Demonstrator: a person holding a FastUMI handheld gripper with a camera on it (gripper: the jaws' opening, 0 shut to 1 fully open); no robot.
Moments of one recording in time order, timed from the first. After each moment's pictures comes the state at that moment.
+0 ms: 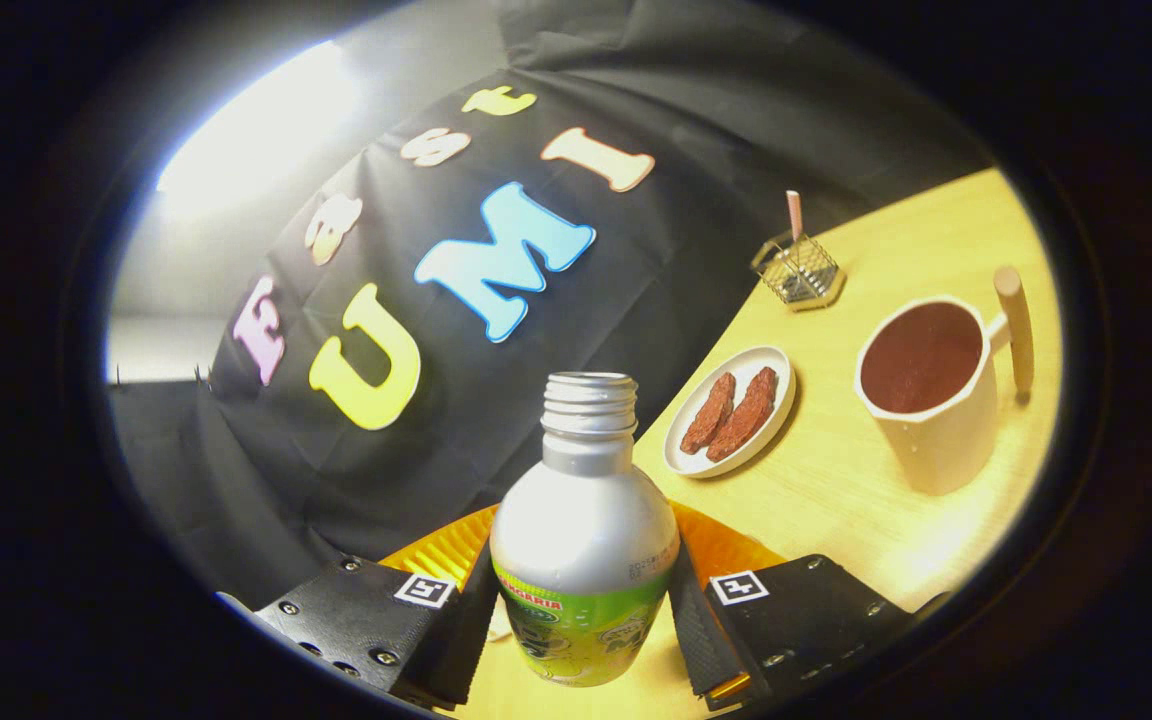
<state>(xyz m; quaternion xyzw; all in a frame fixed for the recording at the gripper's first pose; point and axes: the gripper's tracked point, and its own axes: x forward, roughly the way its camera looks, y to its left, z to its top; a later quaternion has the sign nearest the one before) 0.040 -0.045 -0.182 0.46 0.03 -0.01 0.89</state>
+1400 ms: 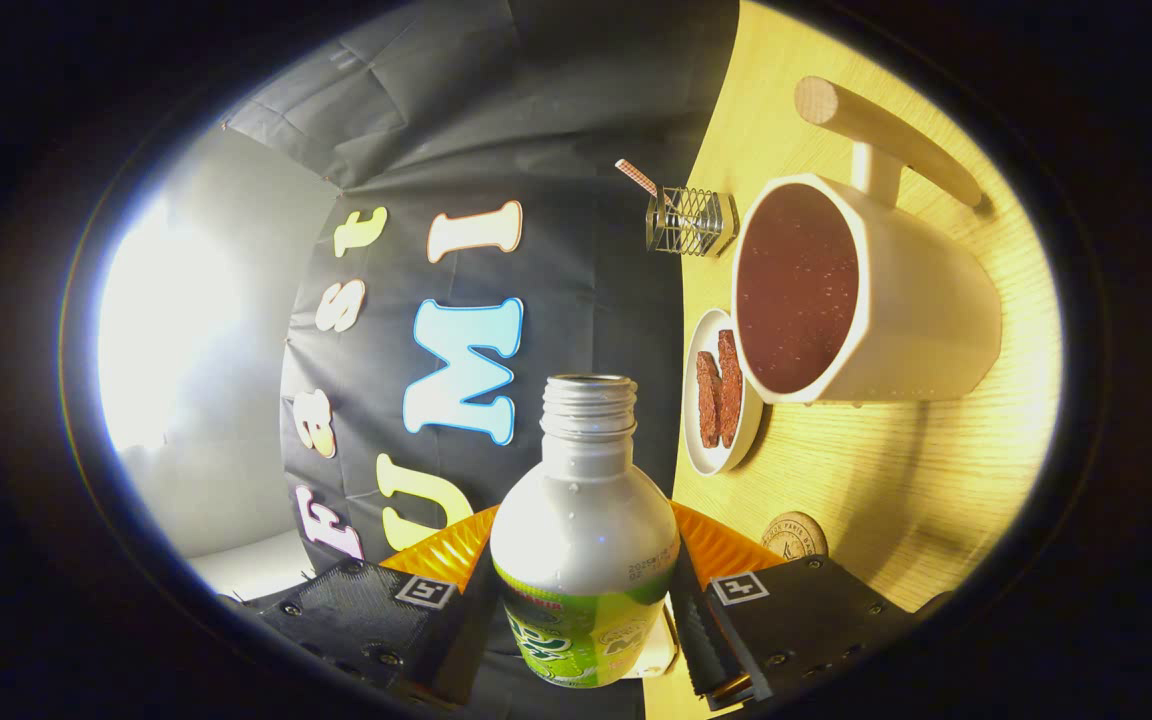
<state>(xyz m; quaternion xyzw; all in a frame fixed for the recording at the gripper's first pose) 0.045 -0.093 -0.181 0.68 -0.05 -0.01 0.73</state>
